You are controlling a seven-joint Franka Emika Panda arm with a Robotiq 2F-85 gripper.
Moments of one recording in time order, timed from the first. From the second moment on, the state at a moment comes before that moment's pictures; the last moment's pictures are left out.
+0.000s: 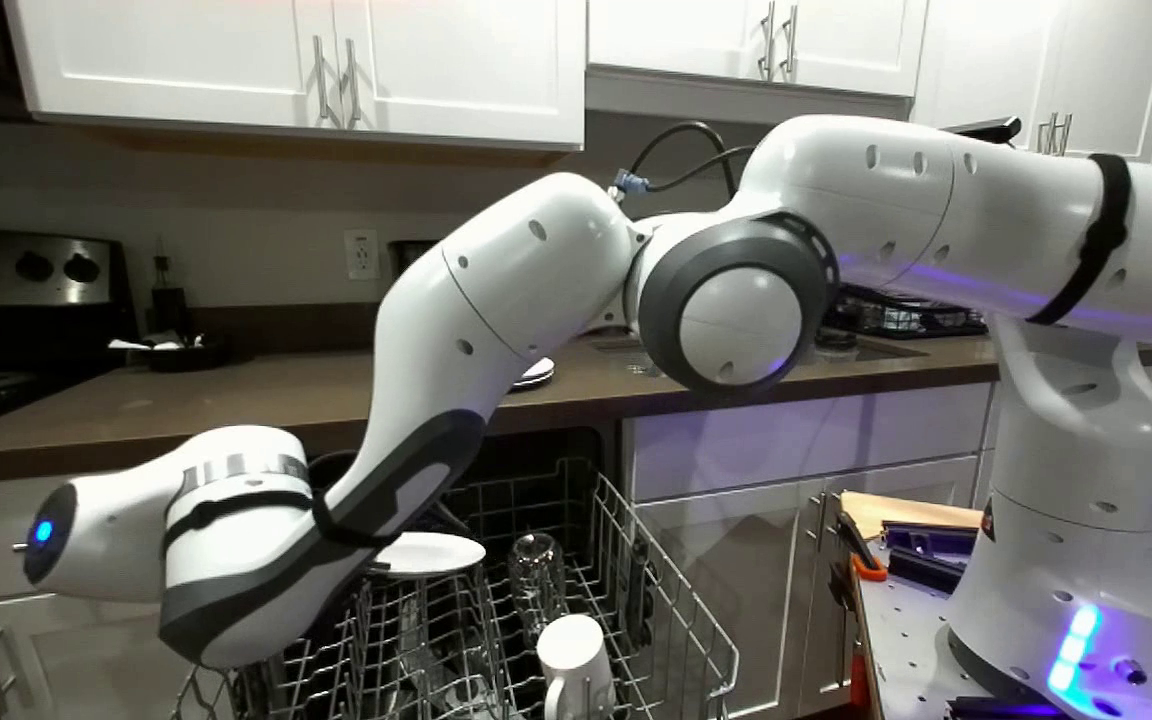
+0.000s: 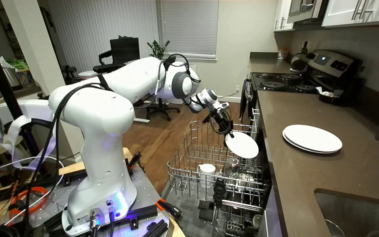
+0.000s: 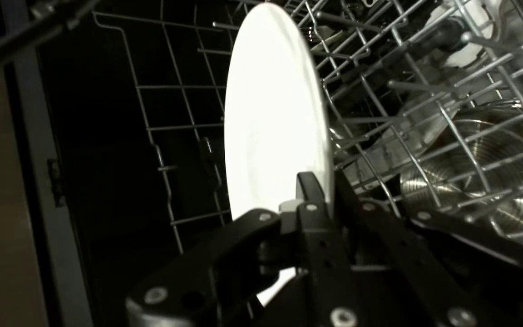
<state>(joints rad) 0.45 1.35 -0.12 -0.84 -0.71 1.66 0.64</state>
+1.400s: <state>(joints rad) 0.30 0.71 0.11 -1.60 -0.51 1.97 0.35</state>
